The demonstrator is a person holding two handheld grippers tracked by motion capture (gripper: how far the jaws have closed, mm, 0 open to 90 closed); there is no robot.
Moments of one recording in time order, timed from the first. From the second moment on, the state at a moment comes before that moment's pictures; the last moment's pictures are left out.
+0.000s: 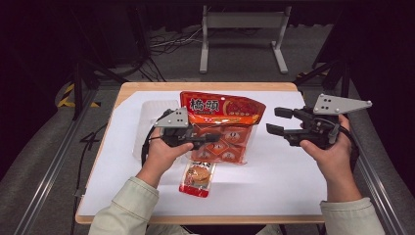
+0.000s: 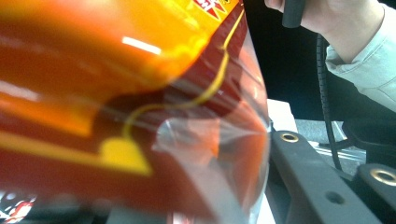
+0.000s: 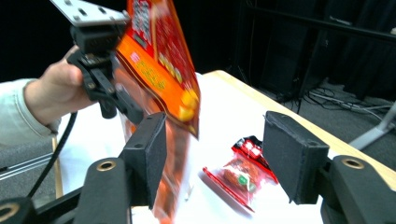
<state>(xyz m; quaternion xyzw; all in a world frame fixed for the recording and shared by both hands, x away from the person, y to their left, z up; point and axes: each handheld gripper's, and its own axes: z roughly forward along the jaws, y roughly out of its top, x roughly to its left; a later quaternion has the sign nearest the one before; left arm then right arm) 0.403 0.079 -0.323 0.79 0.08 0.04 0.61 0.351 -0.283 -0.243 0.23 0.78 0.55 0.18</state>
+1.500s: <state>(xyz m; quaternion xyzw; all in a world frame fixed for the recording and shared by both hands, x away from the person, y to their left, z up) 0.425 0.144 -0.257 0.77 0.11 0.10 0.61 0.372 -0.306 -0.269 0.35 0.81 0.42 0.22</state>
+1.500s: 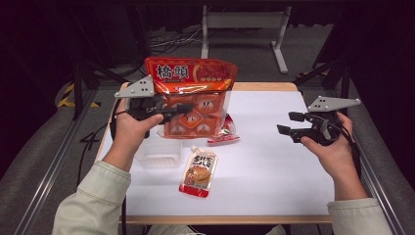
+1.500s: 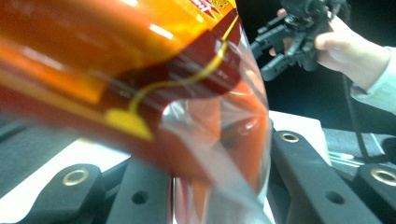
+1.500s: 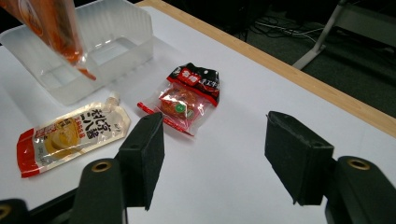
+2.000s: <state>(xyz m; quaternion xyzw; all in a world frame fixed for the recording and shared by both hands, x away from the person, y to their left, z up) 0.448 0.163 -0.257 0.77 0.16 0.15 0.60 0.374 -0.308 -0.277 0.36 0.81 0.41 0.22</state>
